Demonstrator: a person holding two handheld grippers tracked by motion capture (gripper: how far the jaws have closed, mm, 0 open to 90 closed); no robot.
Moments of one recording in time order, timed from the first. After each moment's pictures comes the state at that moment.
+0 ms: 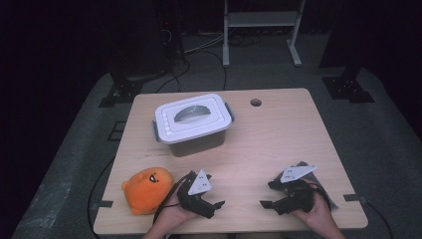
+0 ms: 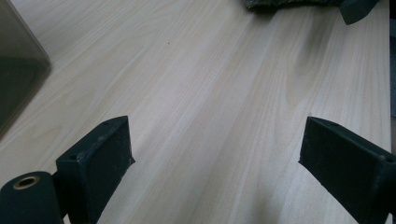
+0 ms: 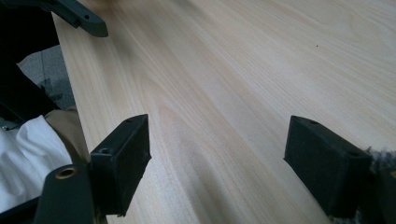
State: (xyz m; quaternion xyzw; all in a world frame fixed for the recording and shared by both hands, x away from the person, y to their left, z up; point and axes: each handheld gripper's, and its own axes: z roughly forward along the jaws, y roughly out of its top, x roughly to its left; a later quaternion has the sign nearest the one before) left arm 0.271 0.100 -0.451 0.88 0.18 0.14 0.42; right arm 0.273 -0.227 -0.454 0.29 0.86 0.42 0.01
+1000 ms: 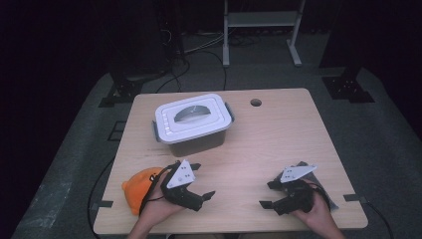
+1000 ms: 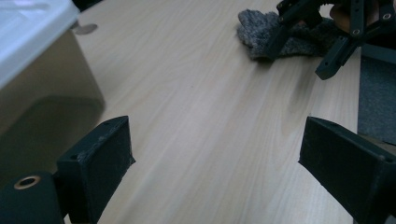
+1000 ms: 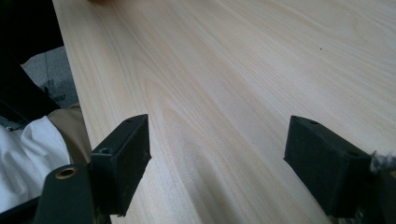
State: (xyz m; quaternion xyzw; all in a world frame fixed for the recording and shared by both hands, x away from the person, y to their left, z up) left arm 0.266 0.137 -0.389 0.85 0.18 0.17 0.47; right arm 0.273 -0.226 -0.454 0.29 0.86 0.42 0.01
